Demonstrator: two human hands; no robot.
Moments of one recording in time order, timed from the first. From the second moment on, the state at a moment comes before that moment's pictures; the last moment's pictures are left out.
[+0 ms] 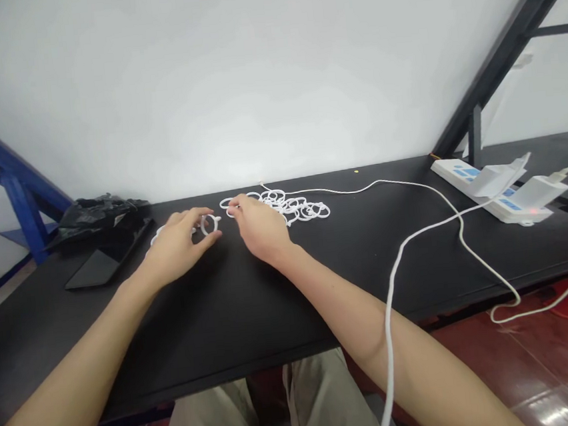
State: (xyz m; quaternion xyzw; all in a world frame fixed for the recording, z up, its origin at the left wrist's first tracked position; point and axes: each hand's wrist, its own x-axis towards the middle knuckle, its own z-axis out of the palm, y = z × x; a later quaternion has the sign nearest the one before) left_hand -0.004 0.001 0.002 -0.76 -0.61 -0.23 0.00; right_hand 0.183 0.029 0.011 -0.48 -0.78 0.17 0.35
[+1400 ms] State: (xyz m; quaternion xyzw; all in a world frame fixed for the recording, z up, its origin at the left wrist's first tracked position) left_hand -0.008 0.009 -0.013 -0.80 -0.54 -0.25 0.06; right_hand 0.184 0.034 -0.002 -0.37 -0.88 0.09 0.28
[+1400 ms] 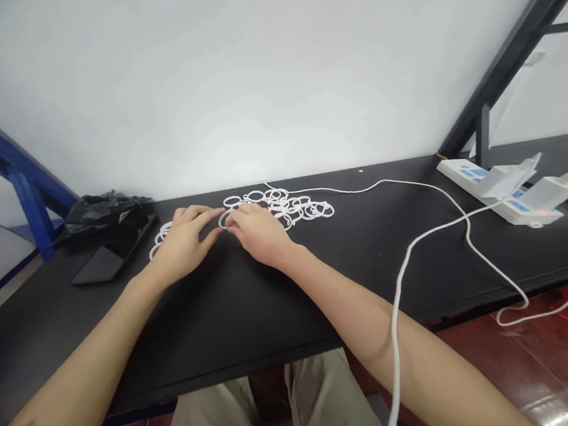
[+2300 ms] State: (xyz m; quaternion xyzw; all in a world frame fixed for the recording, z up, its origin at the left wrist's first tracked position) left_hand 0.002 0.000 0.004 -0.84 -0.48 -0.25 -0.04; right_hand 0.181 0.031 -0.001 -0.40 -0.82 0.19 0.37
